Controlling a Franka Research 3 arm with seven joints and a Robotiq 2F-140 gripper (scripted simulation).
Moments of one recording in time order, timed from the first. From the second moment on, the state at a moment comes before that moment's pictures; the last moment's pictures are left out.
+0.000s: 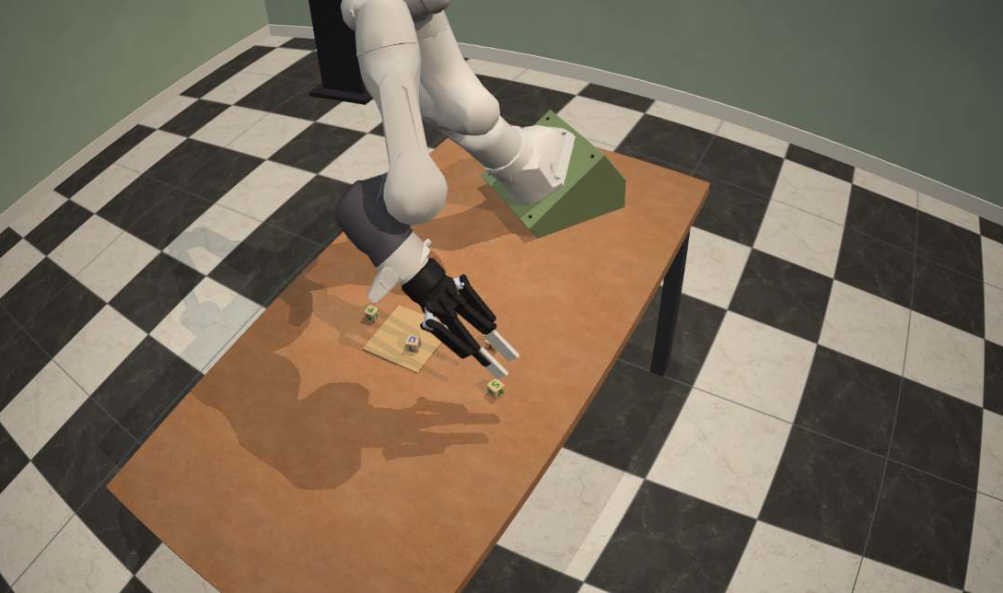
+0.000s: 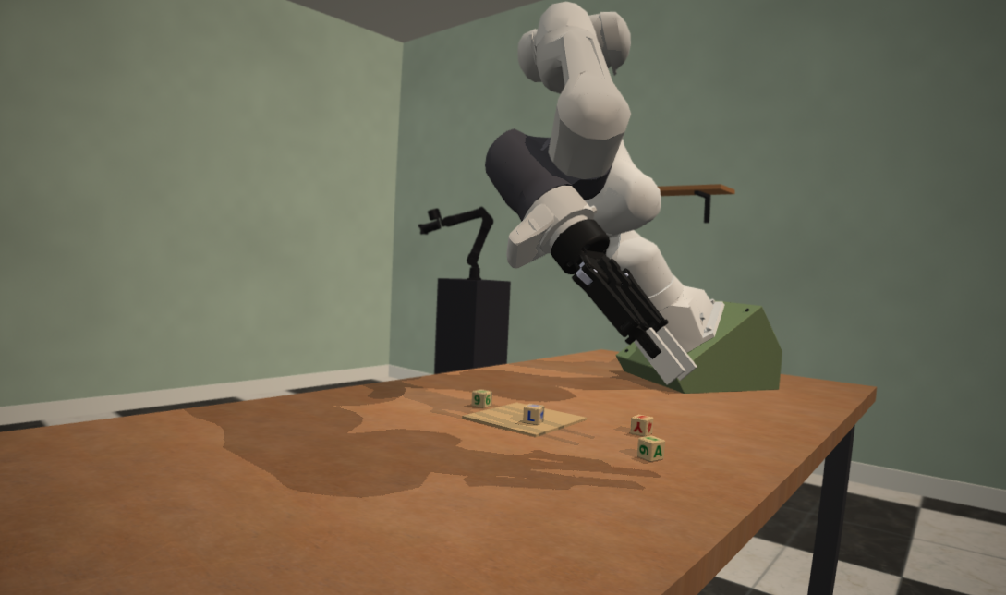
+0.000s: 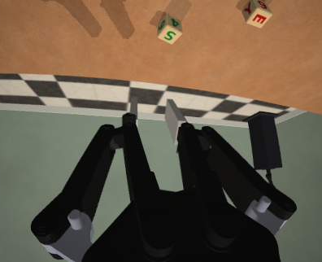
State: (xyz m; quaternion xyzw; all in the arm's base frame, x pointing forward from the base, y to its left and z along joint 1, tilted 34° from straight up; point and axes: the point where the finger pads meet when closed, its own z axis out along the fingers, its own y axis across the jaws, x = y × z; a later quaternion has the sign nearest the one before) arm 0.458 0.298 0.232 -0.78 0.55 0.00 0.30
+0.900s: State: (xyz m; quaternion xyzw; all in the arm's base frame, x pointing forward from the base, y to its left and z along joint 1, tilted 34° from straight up) arm 0.456 0.300 0.234 -0.75 0.62 -0.13 0.18
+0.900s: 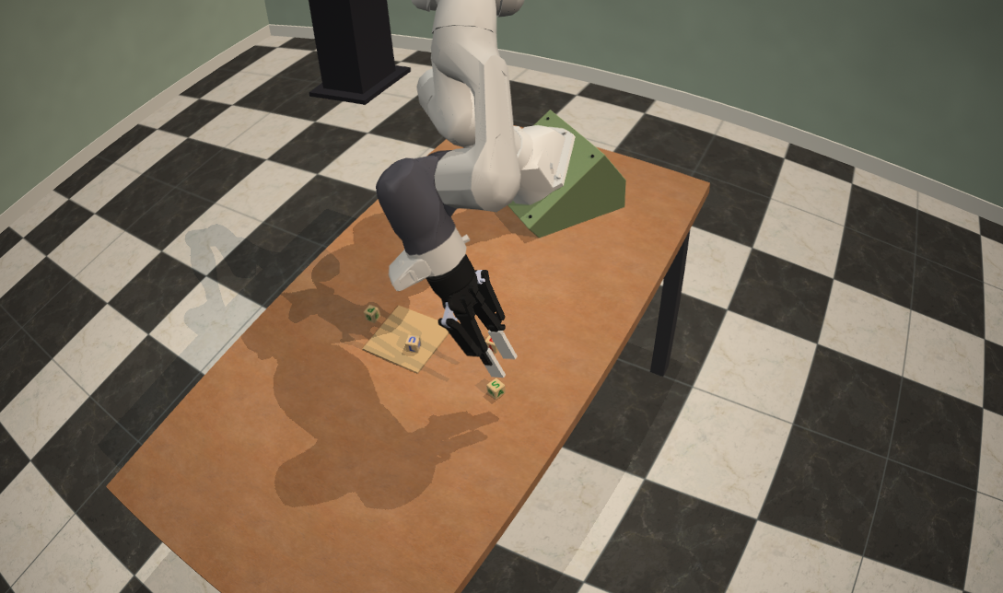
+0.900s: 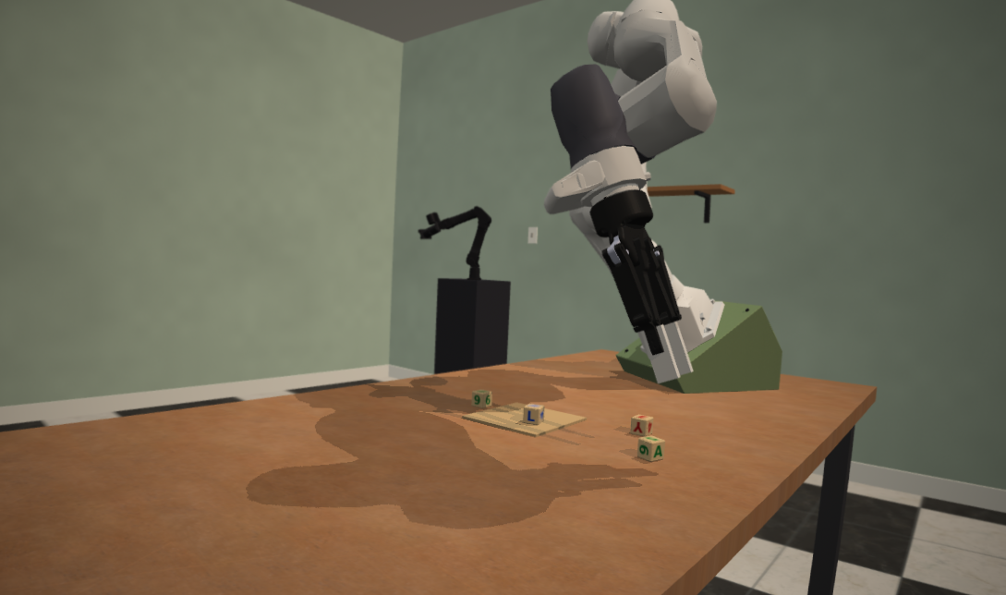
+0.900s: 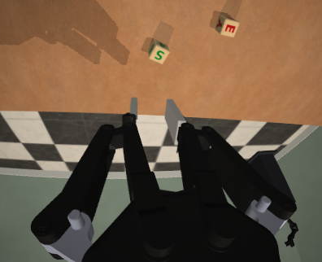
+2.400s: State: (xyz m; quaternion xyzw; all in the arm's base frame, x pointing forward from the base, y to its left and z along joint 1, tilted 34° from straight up) arm 0.455 0.258 0.242 -0.69 0.65 -0.29 0.08
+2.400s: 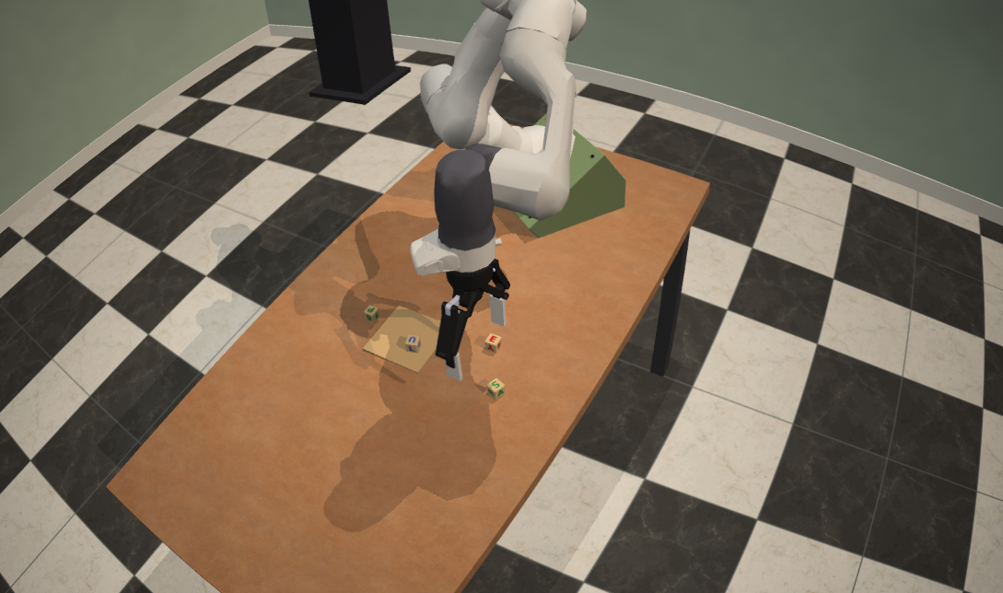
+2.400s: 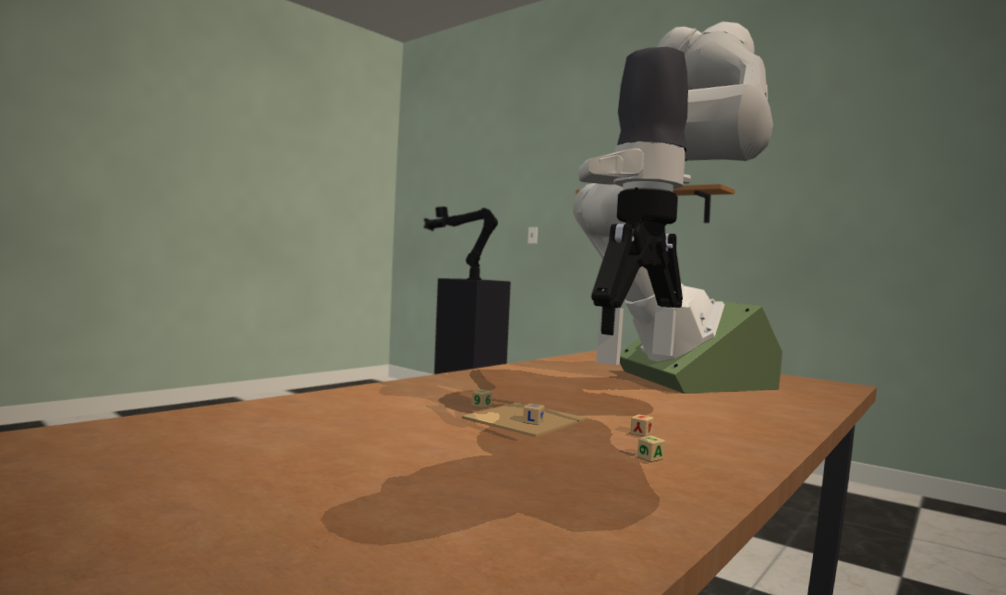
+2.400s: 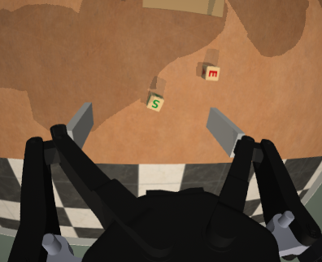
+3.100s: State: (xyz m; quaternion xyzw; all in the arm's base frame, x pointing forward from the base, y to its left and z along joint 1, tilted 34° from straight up) arm 0.455 0.225 0.271 -0.78 0.54 -0.31 0.04
